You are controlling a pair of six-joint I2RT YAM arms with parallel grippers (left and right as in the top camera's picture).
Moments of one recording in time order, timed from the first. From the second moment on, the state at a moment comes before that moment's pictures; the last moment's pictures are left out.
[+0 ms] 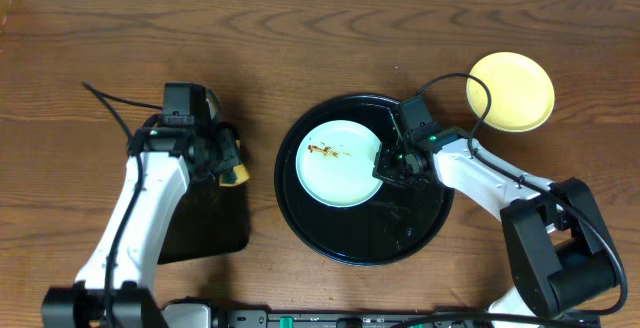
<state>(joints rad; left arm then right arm) -0.02 1.42 0.97 -0.81 0.15 -0.36 0.43 1.78 0.95 -0.48 -0.25 0.72</state>
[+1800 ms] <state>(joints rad) -0.37 1.91 1.11 -0.46 0.40 -0.48 0.44 1.78 0.95 -0.53 -0.31 0.72</state>
